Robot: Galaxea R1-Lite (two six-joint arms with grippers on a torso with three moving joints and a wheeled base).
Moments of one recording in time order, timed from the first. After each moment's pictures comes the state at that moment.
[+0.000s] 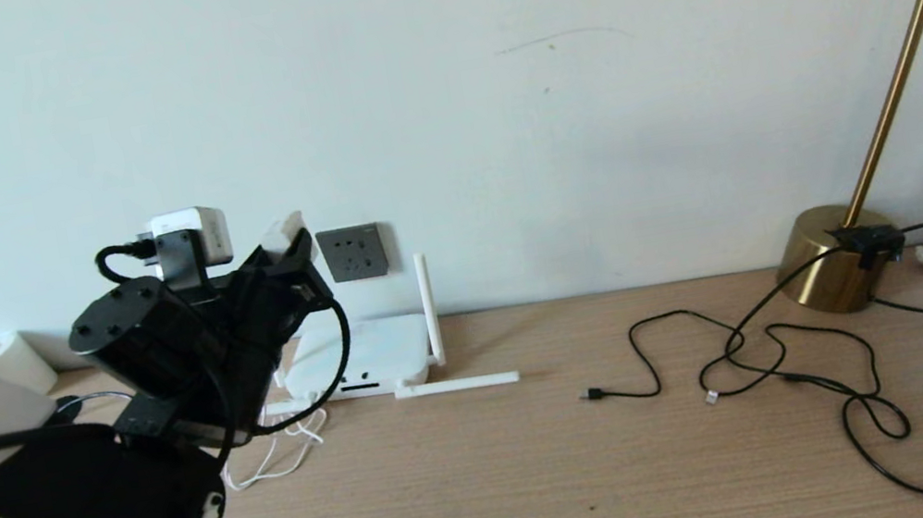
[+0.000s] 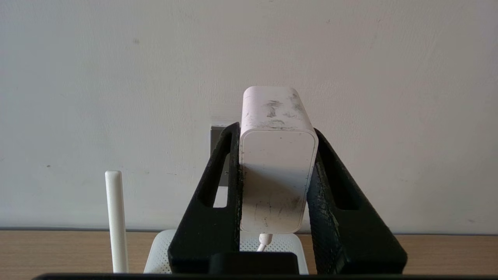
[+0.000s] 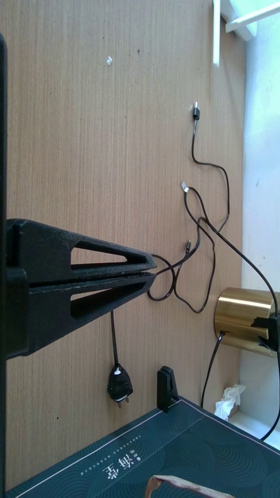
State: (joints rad) left arm -0.35 1.94 -0.75 -1.52 0.23 0.06; right arm -0.01 0.00 0.00 0.00 -0.01 0.01
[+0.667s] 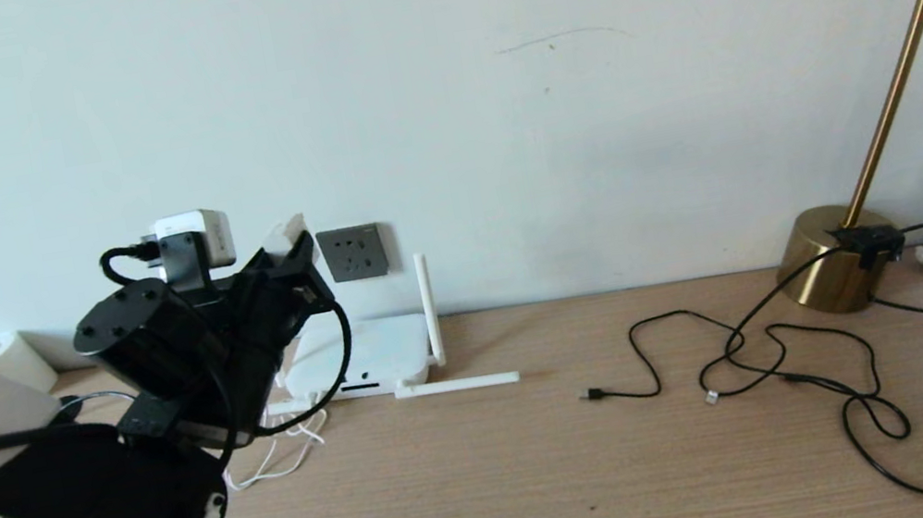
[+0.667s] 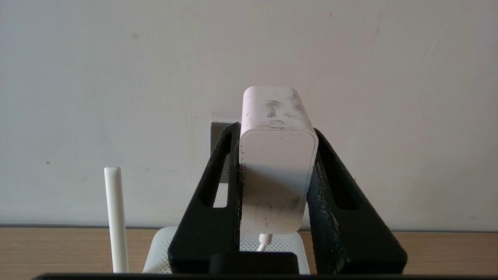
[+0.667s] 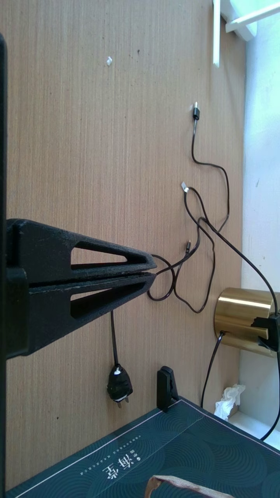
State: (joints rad) left arm -0.35 1.95 -0.74 -1.52 0.23 0.06; right arm -0.01 0.00 0.00 0.00 -0.01 0.01
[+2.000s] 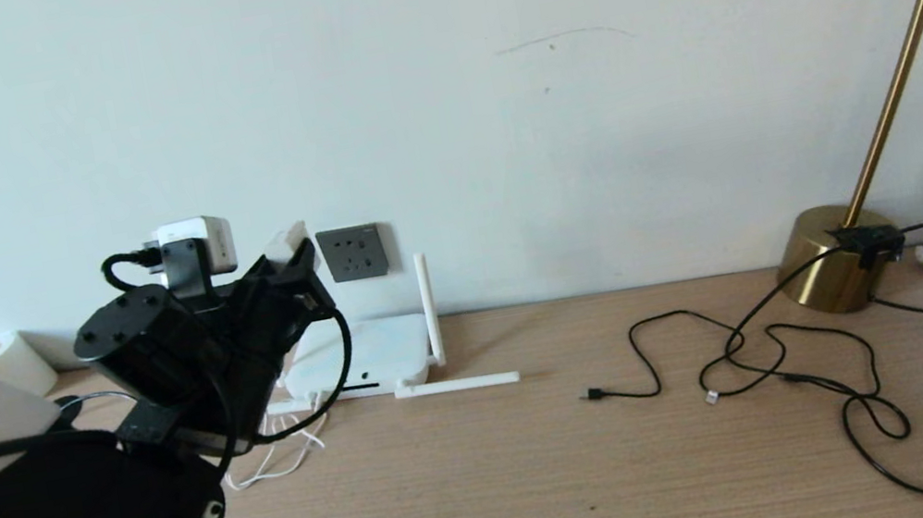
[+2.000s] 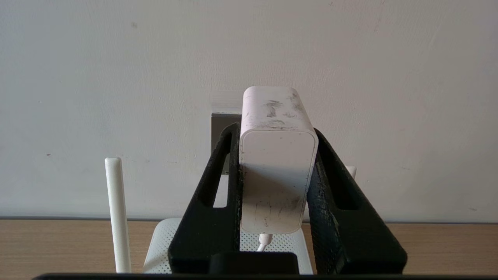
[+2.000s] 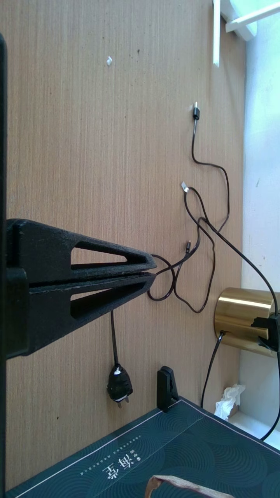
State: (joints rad) left arm -0.35 1.95 -0.72 -1.52 0.23 0.05; right arm -0.01 0.00 0.00 0.00 -0.01 0.01
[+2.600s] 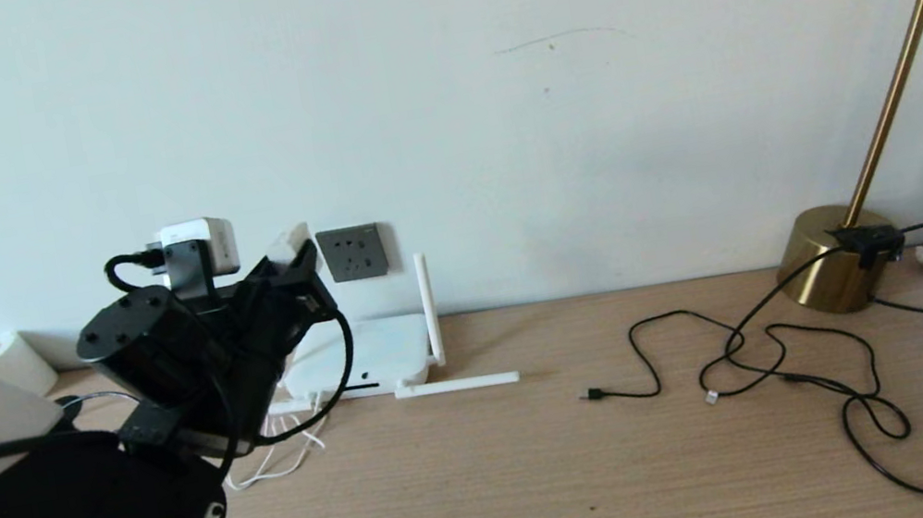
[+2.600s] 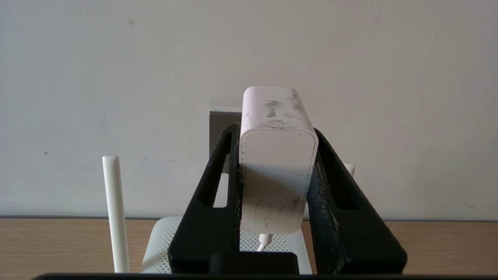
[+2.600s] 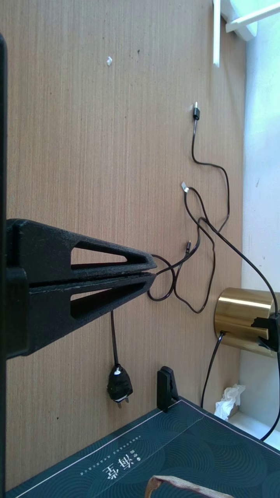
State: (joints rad) left arm -0.36 1.95 -0.72 -1.52 0.23 0.05; right arm -0.01 0.00 0.00 0.00 -0.01 0.01
